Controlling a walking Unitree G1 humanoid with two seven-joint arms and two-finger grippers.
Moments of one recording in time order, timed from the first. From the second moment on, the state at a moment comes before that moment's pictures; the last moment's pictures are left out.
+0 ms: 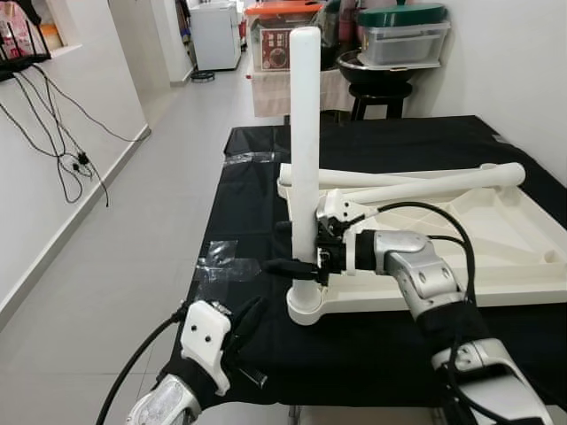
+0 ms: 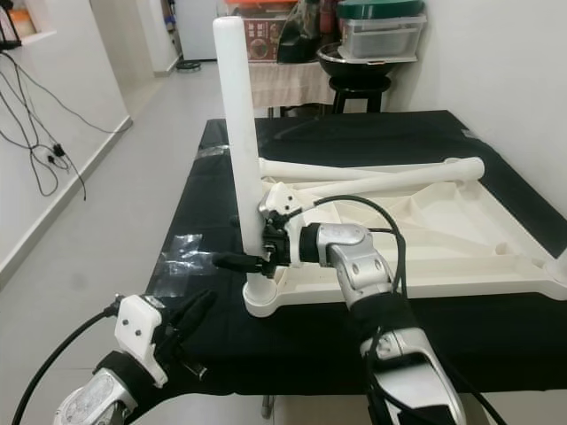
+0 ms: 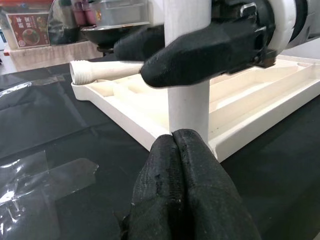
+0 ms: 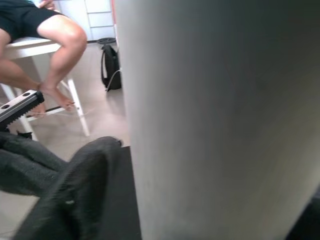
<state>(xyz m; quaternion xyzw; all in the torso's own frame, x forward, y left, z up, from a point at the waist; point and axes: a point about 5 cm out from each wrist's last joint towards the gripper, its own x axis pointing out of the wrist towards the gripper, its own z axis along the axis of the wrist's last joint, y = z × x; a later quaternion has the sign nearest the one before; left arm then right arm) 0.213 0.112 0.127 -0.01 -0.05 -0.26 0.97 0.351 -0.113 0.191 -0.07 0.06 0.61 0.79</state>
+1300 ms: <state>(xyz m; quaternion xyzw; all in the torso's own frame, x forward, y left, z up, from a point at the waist) 0.212 0.113 0.129 0.00 -0.05 -0.25 0.97 0.307 -0.075 0.155 0.00 0.08 0.27 0.96</state>
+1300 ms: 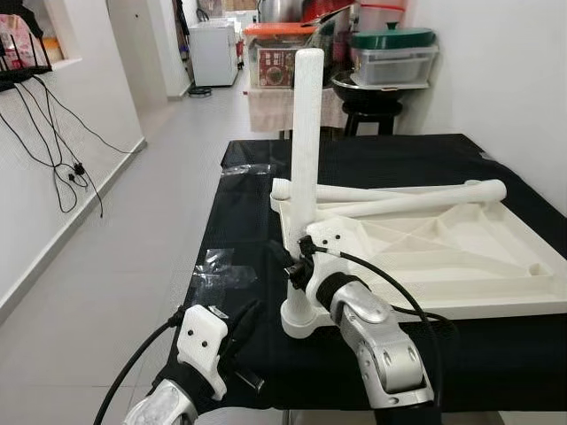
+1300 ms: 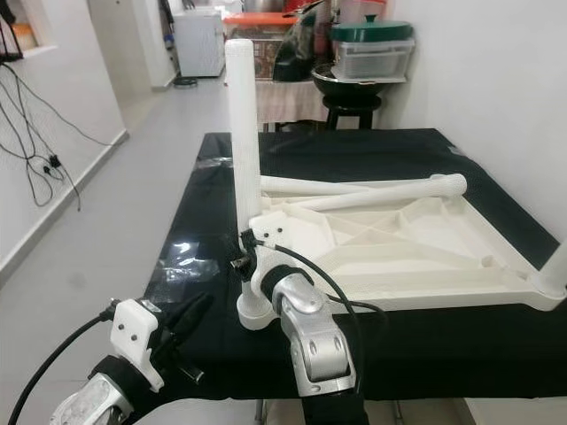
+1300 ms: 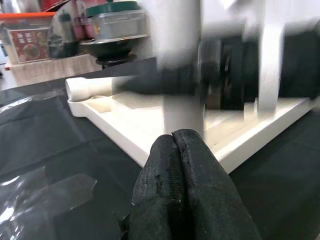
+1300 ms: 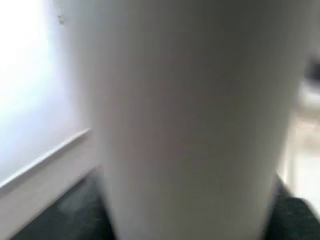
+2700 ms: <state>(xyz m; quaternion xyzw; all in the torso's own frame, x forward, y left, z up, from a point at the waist) 0.212 0.114 0.127 0.00 -0.05 -0.25 0.97 0.306 -0.097 0.135 0.02 0.06 0.23 0.97</state>
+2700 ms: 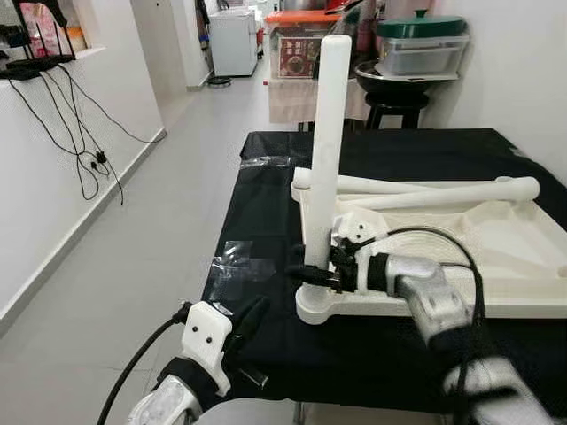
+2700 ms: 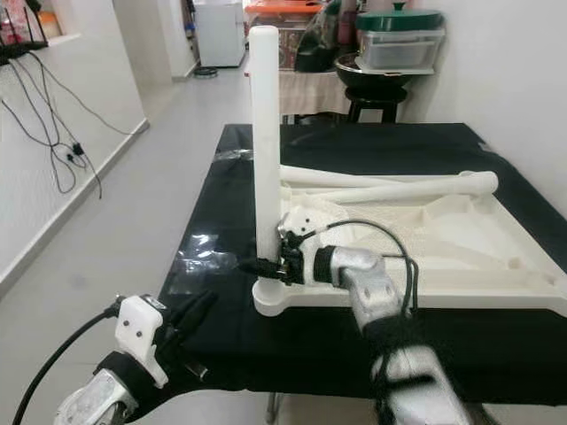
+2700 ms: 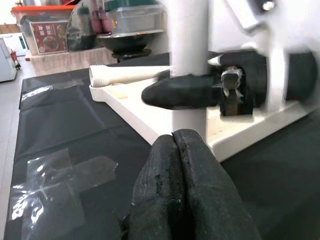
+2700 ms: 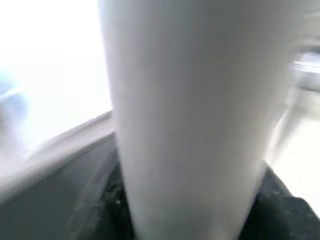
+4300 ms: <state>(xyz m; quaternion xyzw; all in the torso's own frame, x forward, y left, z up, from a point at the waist) 0.240 0.148 0.138 -0.06 -0.01 -0.12 0.99 0.250 -0.169 0.128 -0.02 0.05 0.12 0.99</state>
